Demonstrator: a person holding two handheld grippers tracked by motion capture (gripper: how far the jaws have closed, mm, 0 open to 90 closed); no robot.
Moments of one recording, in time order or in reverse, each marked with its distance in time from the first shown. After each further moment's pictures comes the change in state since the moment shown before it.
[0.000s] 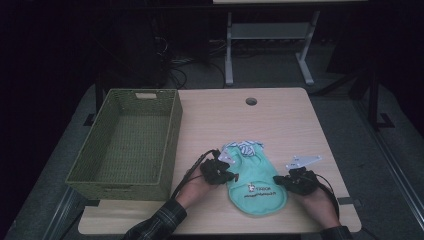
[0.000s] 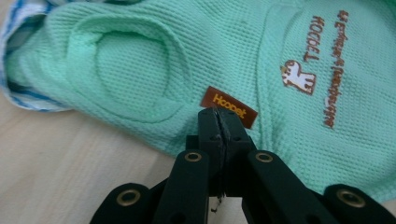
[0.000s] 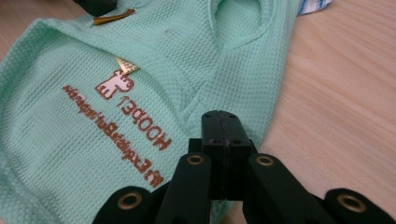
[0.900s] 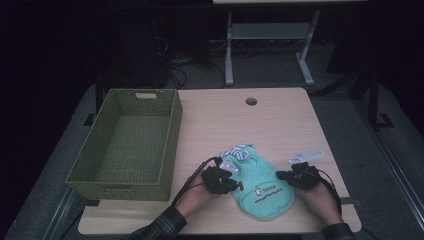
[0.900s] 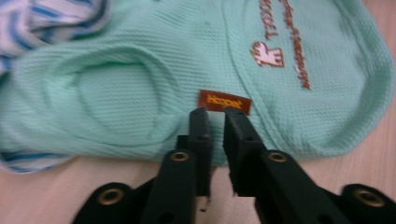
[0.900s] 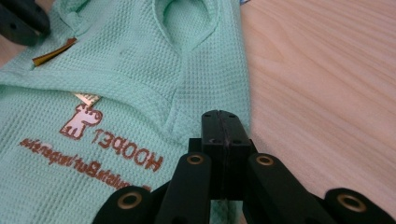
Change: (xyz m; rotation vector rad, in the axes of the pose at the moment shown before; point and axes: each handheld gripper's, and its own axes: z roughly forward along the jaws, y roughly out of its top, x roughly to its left) left arm -0.023 -0.003 -0.009 -0.019 -0.039 0.003; right arm -0.018 0.003 0.002 -0.007 -0.018 0.003
